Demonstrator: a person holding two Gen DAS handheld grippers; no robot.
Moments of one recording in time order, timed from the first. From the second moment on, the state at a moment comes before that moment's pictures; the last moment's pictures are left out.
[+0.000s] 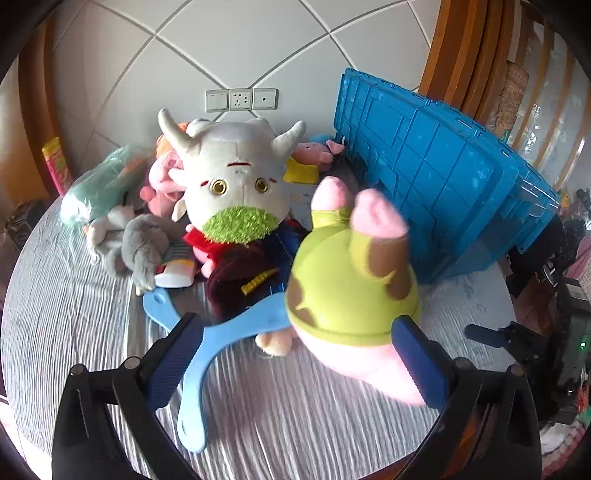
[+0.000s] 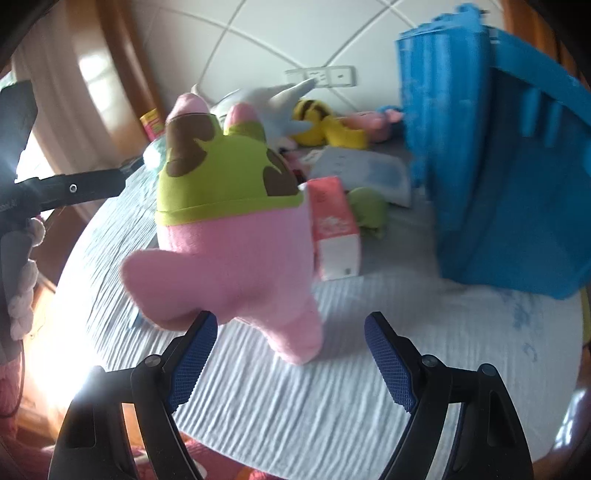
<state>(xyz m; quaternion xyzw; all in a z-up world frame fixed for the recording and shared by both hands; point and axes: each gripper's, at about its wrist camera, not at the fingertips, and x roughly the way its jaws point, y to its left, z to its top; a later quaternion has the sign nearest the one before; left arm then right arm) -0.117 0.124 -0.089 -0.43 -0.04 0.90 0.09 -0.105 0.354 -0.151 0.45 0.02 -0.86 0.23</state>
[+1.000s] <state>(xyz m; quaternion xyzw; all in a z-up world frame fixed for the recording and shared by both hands) -0.088 0.037 -0.179 -0.47 -0.03 0.88 0.07 -0.112 0.297 -0.243 0.48 0.08 -0.82 0.29</state>
